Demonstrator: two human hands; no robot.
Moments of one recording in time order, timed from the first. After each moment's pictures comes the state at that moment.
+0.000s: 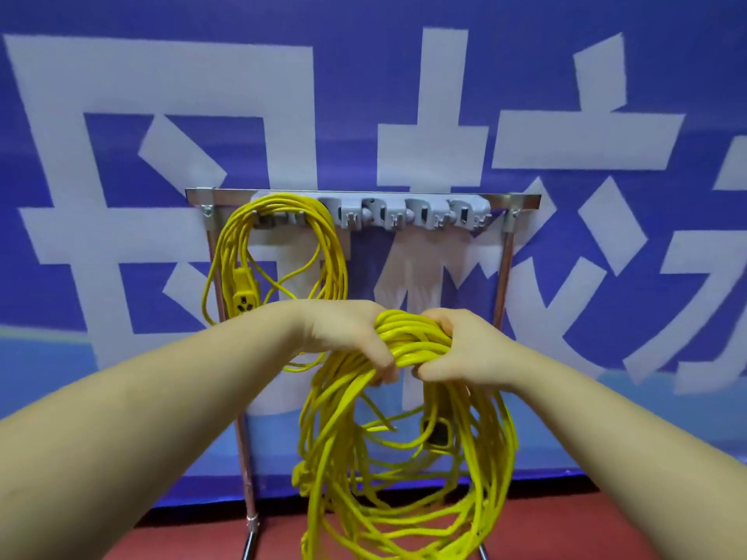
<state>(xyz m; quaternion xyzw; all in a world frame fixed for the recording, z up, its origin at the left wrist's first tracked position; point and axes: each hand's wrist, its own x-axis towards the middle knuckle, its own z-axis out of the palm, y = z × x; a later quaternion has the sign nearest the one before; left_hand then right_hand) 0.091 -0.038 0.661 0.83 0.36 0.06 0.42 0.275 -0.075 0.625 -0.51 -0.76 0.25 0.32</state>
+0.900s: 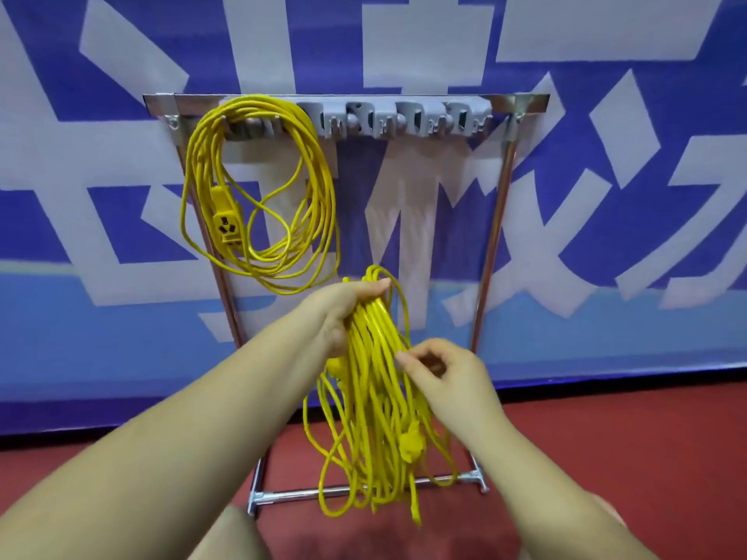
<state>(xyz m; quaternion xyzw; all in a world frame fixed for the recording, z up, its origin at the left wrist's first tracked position) 0.118 -0.045 0.569 0.36 0.52 0.34 0.70 0.248 -0.128 0.491 -0.58 -0.62 0.19 0.49</state>
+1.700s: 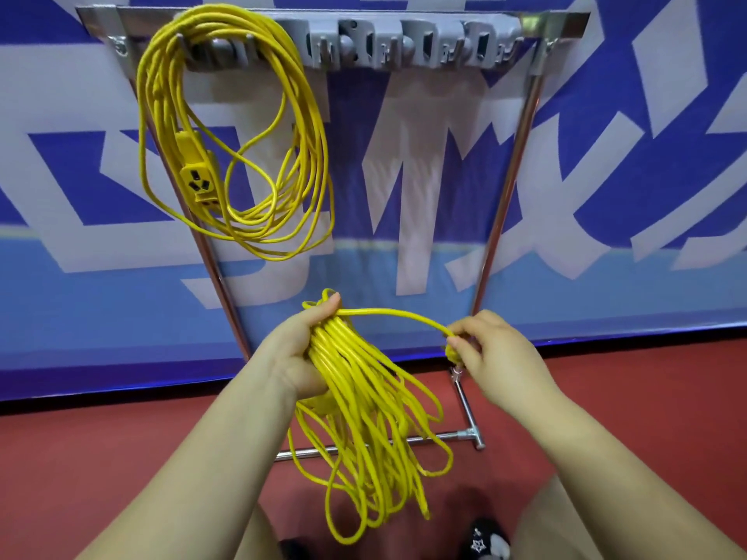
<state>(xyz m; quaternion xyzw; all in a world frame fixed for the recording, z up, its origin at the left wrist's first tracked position) 0.076 -0.039 0.492 0.17 0.48 0.38 0.77 0.300 -0.098 0.468 -0.66 -0.68 0.11 0.30</state>
